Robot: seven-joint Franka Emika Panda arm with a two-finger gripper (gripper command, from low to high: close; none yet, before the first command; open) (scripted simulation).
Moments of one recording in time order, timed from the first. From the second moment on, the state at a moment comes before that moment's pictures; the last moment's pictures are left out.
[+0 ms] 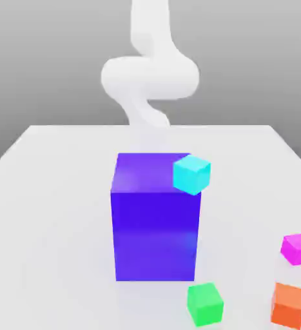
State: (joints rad) arm -0.01 -0.77 0.04 -2.35 0.02 2.27 0.92
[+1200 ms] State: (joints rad) arm -0.06 -0.41 0.38 -2.55 0.12 2.15 1.53
